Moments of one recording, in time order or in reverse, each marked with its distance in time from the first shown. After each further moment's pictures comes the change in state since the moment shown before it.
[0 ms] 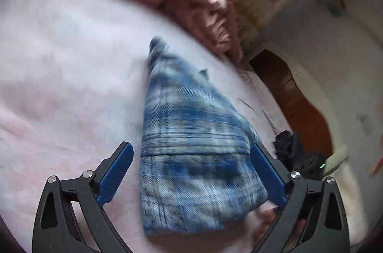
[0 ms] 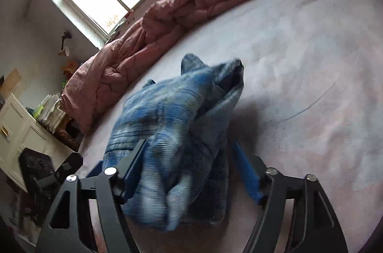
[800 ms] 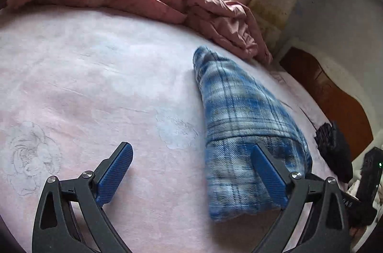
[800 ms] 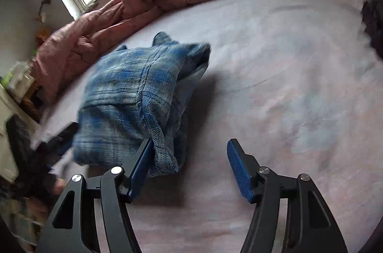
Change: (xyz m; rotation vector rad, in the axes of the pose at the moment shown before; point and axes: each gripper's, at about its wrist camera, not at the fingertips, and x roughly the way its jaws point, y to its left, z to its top) left arm -0.023 -0.004 -0.028 0.200 -0.159 0.280; right arm -0.056 0.030 -0.036 -0.265 -0.027 -0.420
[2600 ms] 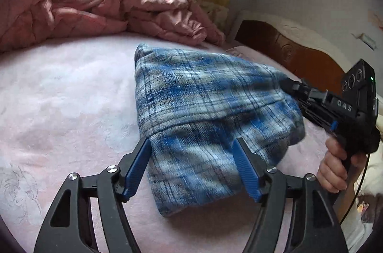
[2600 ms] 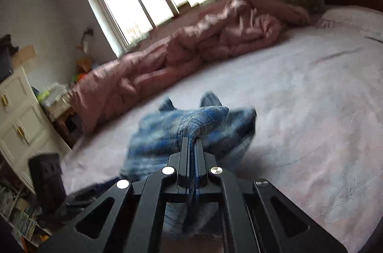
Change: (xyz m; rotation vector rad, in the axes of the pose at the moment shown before) left arm -0.011 -0.055 -0.015 0.331 0.017 -0.190; right arm -0.019 0.003 0.036 0.027 -0.339 0.383
